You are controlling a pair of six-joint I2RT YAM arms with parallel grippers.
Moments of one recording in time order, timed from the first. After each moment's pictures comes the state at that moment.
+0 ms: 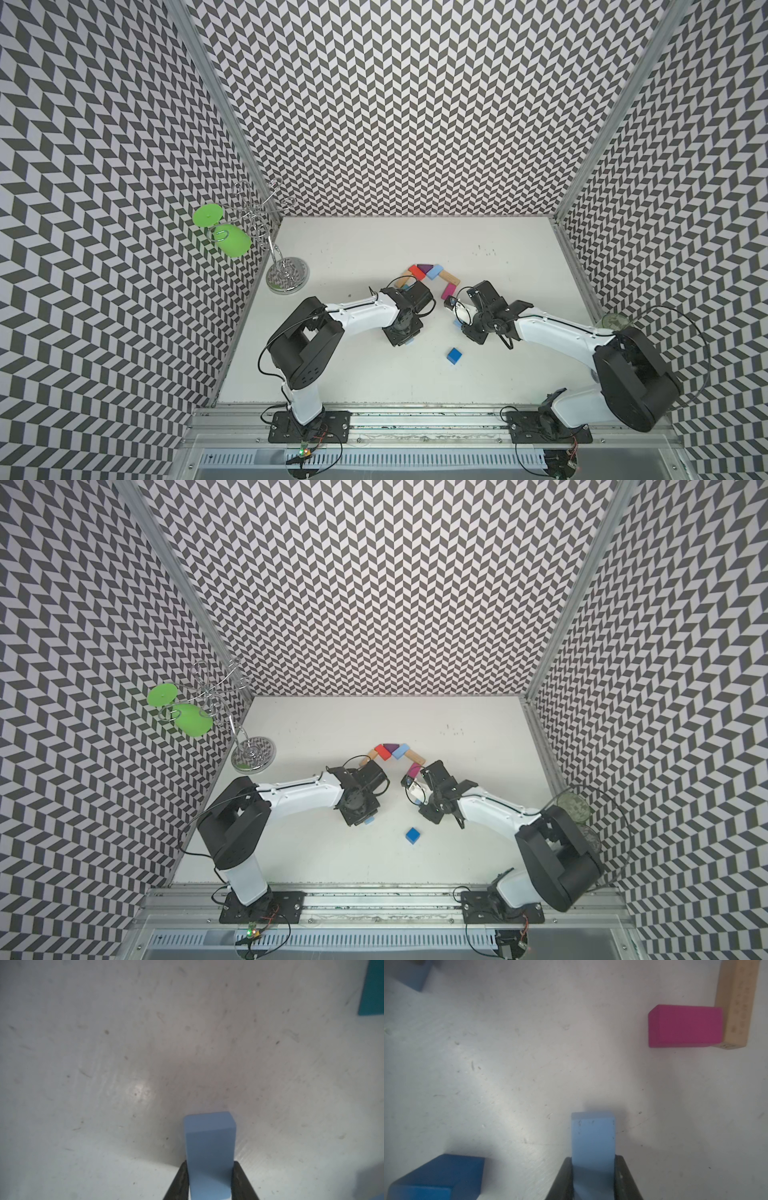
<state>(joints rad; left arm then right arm) -0.84 1.80 1.14 -0.72 -0.02 -1.38 0.57 1.42 0.74 -0.40 -0.03 -0.43</state>
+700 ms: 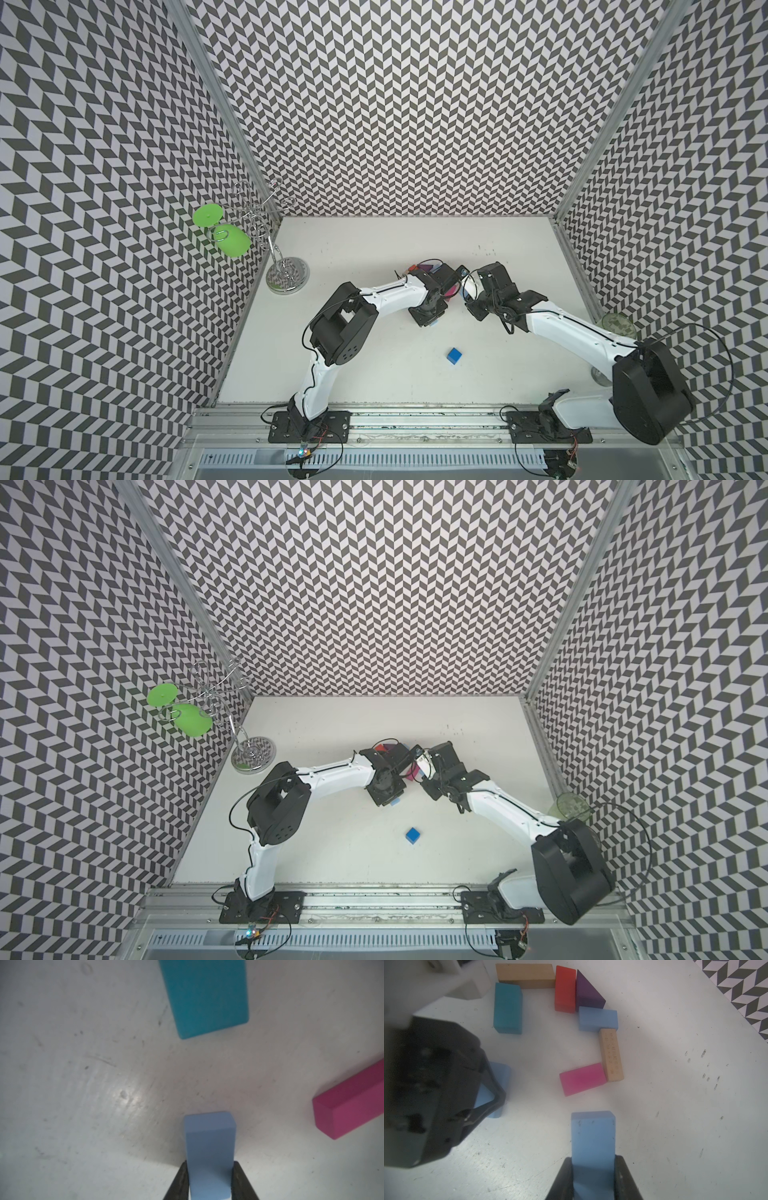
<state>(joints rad) -0.85 2.10 1.56 -0.80 -0.02 -1.41 0.51 1.37 0.83 -0.34 0.08 -0.28</state>
